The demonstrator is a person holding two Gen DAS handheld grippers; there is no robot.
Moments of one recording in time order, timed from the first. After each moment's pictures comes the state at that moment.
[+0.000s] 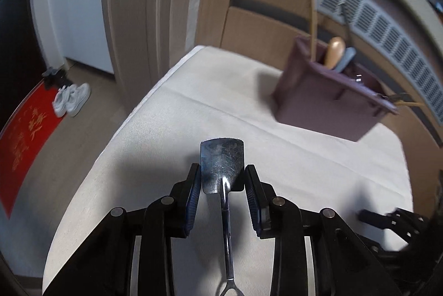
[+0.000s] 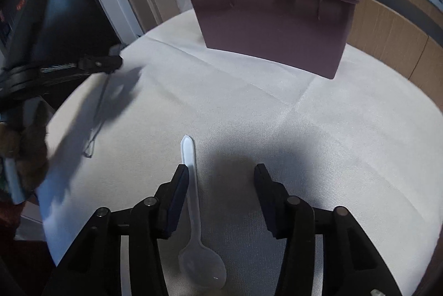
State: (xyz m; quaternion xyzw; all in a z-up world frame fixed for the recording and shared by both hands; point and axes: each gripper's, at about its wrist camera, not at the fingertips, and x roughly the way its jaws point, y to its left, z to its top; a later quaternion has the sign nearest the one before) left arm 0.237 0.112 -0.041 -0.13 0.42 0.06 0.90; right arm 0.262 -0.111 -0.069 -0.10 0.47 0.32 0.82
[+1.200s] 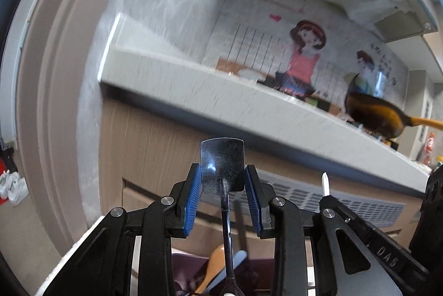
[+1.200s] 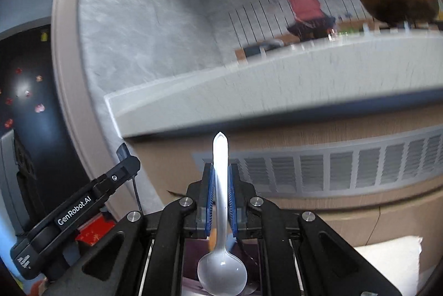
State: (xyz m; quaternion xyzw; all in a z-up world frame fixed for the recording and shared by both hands) left arm 0.351 0.059 0.102 -0.16 0.11 -0.03 0.98; right arm 0.373 -0.140 0.110 0.11 0.16 0.23 0.95
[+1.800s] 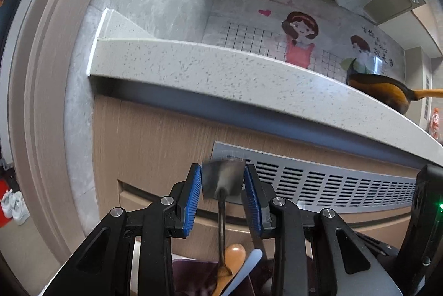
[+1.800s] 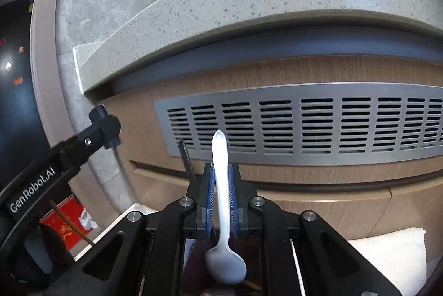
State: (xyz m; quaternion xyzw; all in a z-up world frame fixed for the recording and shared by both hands) left arm 0.358 0.038 0.069 -0.11 0.08 -0.02 0.99; right arm 0.398 -0.118 0.048 0.06 0.19 0.19 0.96
